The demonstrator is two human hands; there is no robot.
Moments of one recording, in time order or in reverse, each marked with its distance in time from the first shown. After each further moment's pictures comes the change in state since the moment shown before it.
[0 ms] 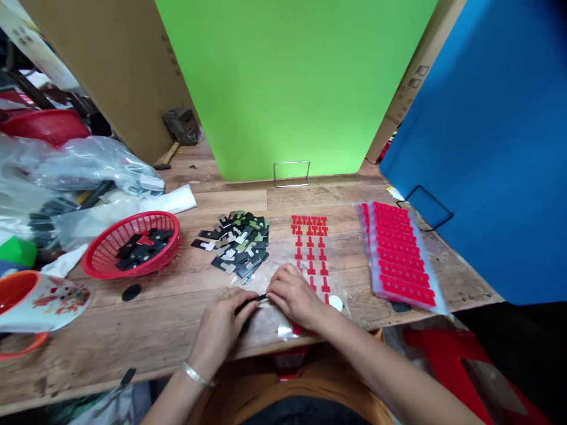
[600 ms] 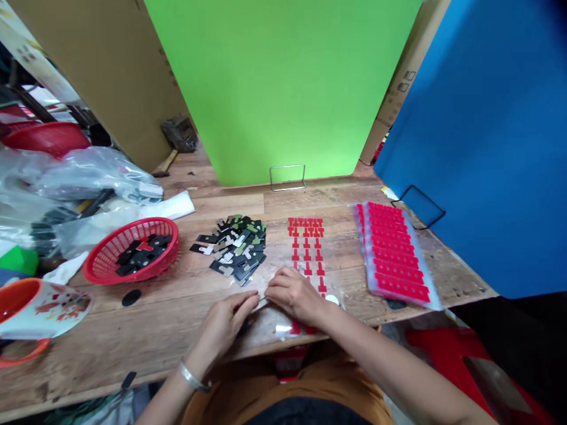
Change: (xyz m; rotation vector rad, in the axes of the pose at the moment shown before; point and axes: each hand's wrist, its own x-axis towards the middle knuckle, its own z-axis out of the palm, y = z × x) left_hand 0.003 0.016 -0.007 -0.258 -0.173 -0.156; right_hand -0.002 0.003 -0.013 -0.018 0.004 -0.157
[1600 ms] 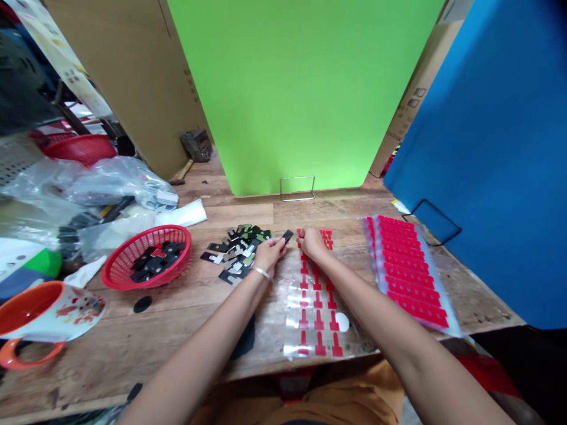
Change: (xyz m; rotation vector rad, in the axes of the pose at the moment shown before) left_hand 0.162 0.035 0.028 -0.951 0.294 -0.241; right_hand 0.079 0.144 0.002 -0.172 0.046 0.870
